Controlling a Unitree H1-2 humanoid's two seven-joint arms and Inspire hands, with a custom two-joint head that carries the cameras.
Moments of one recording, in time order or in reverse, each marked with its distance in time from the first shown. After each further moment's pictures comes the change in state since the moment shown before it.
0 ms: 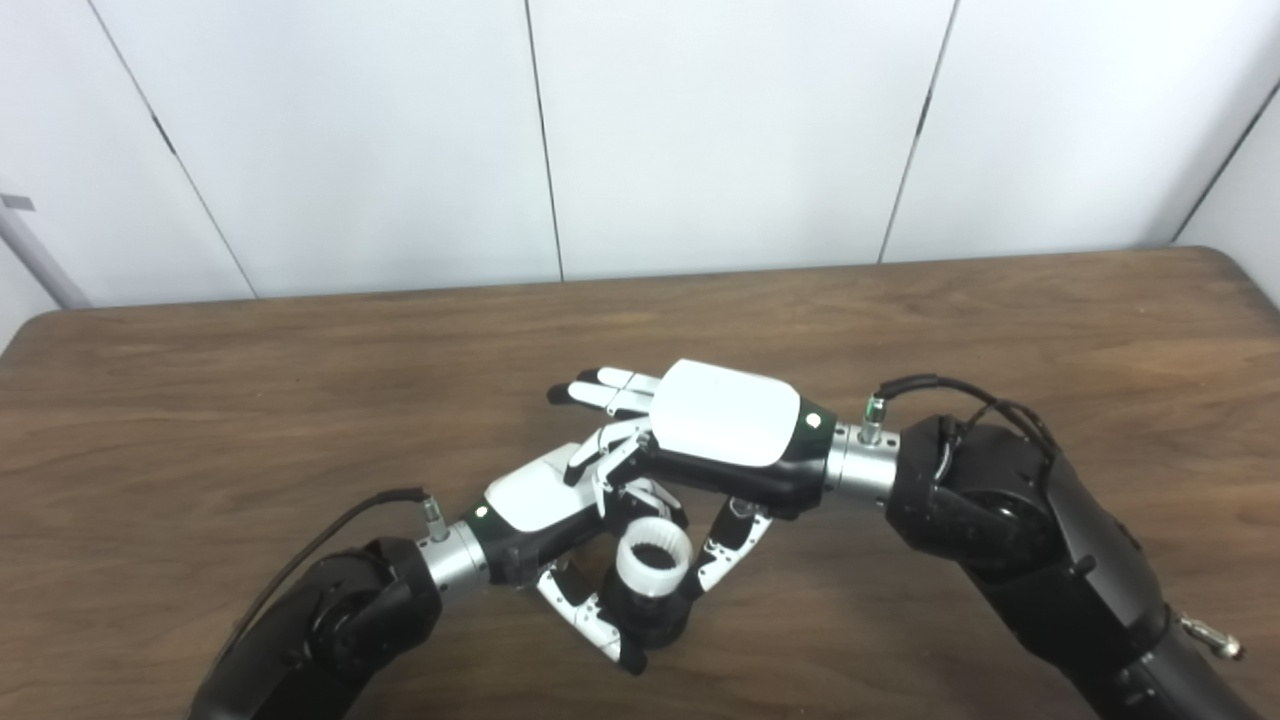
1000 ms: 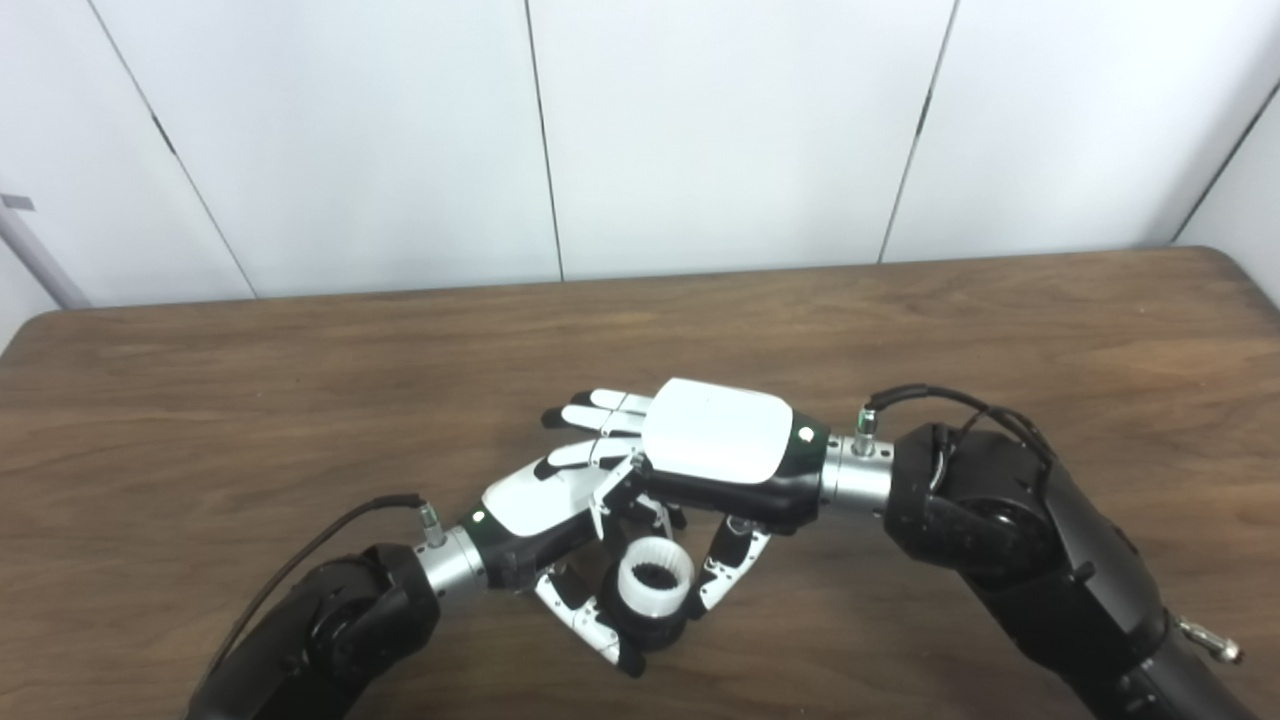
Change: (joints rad) left arm 0.003 0.013 -0.018 0.001 -0.004 0.000 0.029; right arm 0.004 0.000 0.013 -0.018 0.003 0.005 0.047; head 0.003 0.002
